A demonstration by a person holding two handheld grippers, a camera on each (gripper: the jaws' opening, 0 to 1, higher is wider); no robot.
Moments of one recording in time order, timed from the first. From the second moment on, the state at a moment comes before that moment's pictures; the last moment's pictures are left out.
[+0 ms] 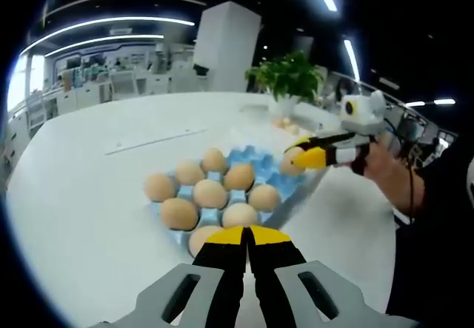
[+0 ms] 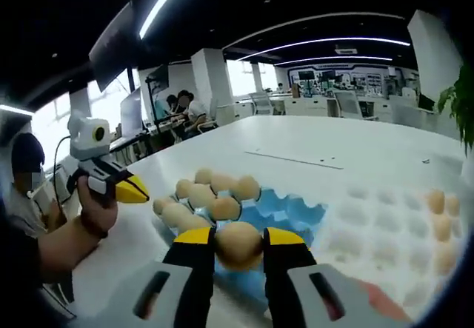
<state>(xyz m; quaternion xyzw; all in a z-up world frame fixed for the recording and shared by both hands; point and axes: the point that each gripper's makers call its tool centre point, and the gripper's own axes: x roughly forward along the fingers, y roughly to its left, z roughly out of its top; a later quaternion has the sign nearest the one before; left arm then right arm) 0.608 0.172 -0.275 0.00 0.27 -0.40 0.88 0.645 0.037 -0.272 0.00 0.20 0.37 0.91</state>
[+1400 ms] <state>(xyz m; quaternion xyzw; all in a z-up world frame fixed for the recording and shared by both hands) 0.616 0.179 -0.273 0.00 0.27 -0.39 0.88 0.635 0.074 -0.303 -0.17 0.30 0.53 0.77</state>
